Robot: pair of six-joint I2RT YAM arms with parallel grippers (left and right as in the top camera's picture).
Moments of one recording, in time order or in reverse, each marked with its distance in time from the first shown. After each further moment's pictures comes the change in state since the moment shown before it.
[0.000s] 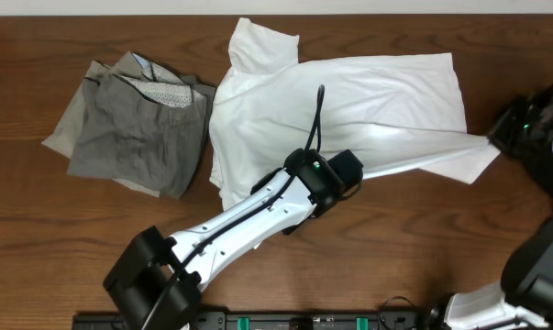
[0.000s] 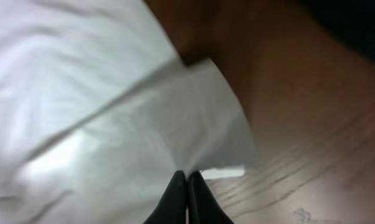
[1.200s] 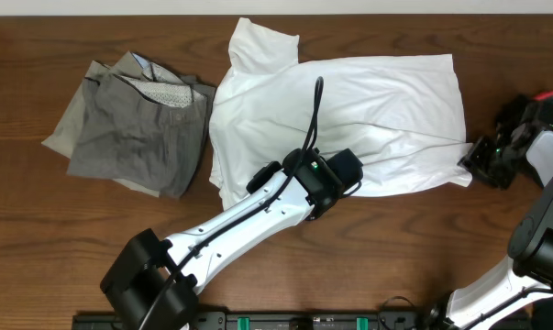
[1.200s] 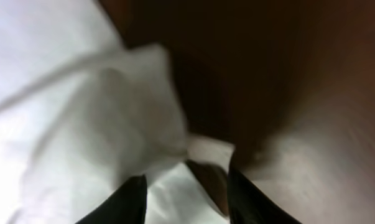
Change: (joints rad) left arm 0.000 -0.013 0.000 0.013 -0.131 -0.082; right arm -0.004 0.193 -0.191 0.224 -0.042 -0.039
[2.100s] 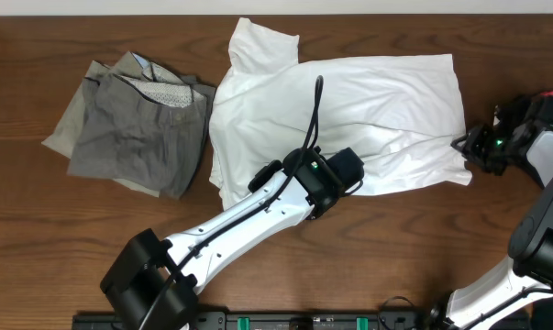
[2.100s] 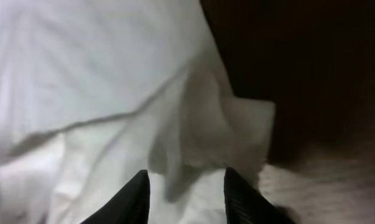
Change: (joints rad) left arm 0.000 0.000 0.000 0.026 0.000 -0.002; right arm -0.004 0.000 0.000 0.072 -0.169 -0.057
